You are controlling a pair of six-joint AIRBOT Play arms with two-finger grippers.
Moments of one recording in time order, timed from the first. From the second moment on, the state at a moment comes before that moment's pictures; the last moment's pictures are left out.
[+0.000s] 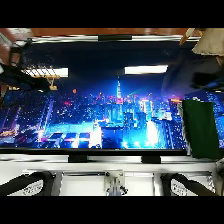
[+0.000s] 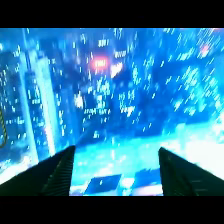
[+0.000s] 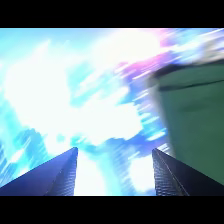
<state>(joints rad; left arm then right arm) -0.14 -1.26 1.49 1.59 -1.37 -1.50 -0.09 -1.28 1.49 1.55 -1.37 -1.45</state>
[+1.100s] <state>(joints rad) -0.23 -1.34 1.49 1.65 -1.42 -1.54 0.18 -1.45 1.51 1.65 -1.62 -1.46</state>
